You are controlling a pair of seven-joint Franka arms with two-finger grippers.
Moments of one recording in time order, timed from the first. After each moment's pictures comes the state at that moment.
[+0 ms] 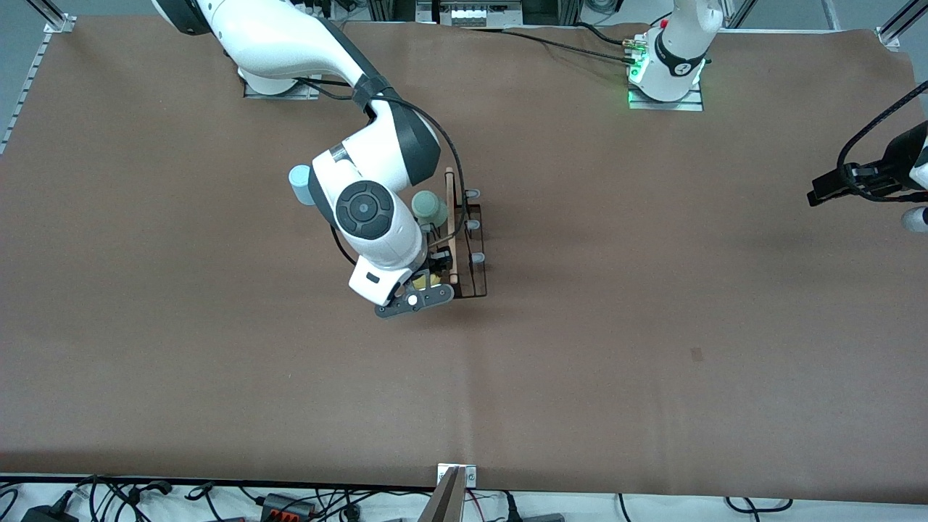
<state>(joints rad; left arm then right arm) -0.01 0.09 0.07 -1.52 0.00 1.52 -0.06 0.61 0.82 -0.03 -1.04 0.12 1.85 0.30</state>
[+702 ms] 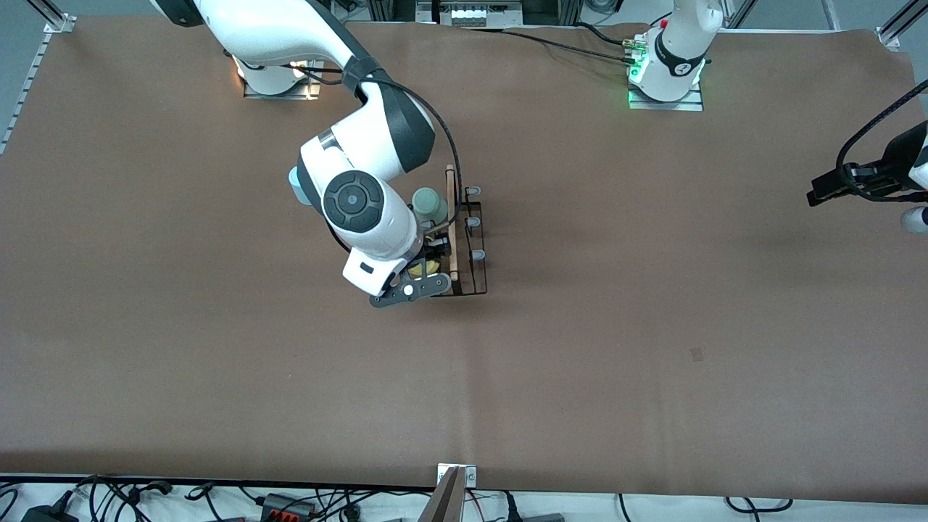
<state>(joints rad) -0.01 0.09 0.07 -1.52 0.00 1.52 -0.06 0.61 0.76 -0.03 -1.03 0.17 1.76 0.30</state>
